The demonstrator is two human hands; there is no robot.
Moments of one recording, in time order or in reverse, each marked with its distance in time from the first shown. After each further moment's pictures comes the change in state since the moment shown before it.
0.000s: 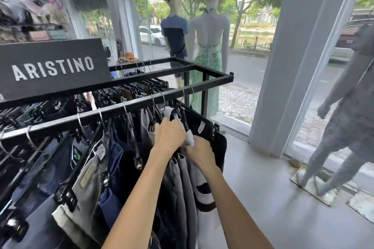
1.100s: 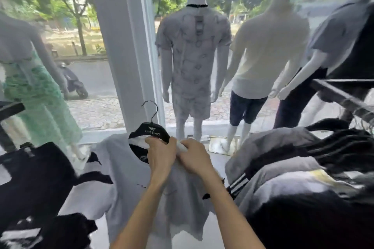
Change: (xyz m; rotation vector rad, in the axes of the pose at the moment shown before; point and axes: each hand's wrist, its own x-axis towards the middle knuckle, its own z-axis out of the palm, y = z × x) left_hand -0.114 0.390 0.120 -0.954 -0.354 0.113; right_hand -0.133 0.245 -0.311 0.010 0.531 0.374
